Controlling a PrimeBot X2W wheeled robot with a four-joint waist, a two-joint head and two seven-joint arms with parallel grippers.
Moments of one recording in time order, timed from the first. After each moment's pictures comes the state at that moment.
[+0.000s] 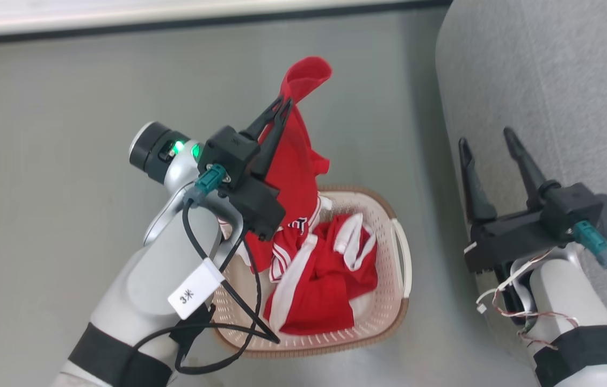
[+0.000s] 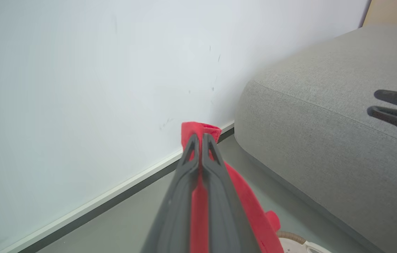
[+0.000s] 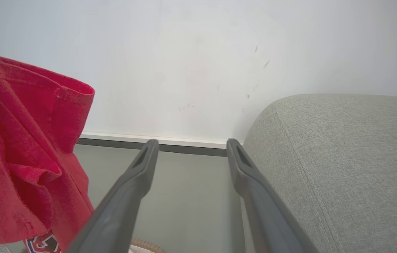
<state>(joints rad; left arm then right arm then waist) -0.82 0.04 -0.52 0.65 -0.21 -0.10 -0.25 -0.51 -0.11 0.17 0.39 0.12 0.07 -0.26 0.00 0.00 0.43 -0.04</state>
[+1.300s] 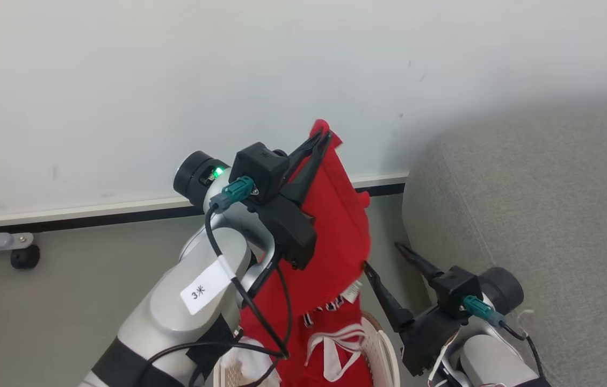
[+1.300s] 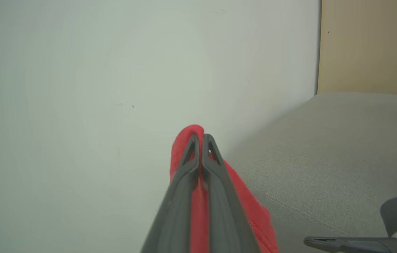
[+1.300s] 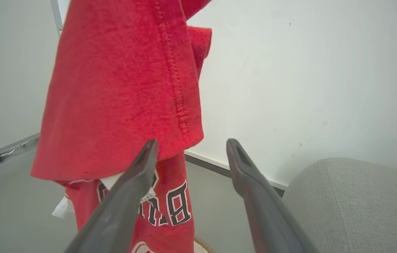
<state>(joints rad) -0.80 0.03 -0.67 0.61 -0.45 -0.09 -0.17 -0.43 -0.10 0.51 0.58 0.14 0.12 -0.26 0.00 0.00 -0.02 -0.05</state>
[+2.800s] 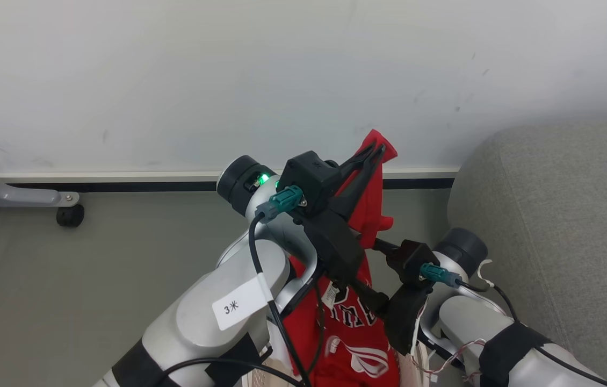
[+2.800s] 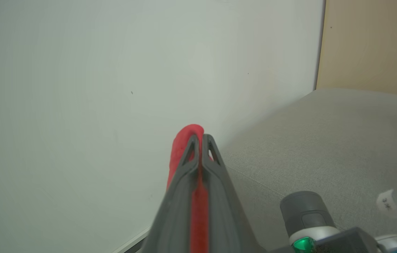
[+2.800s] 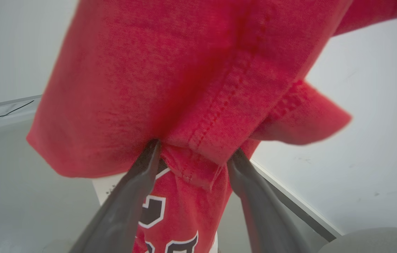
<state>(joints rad) -0.81 0.04 -0.83 0.44 -0.57 0.00 -0.08 -0.74 -0.19 1.07 0.75 0.45 0.12 -0.26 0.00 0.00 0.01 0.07</state>
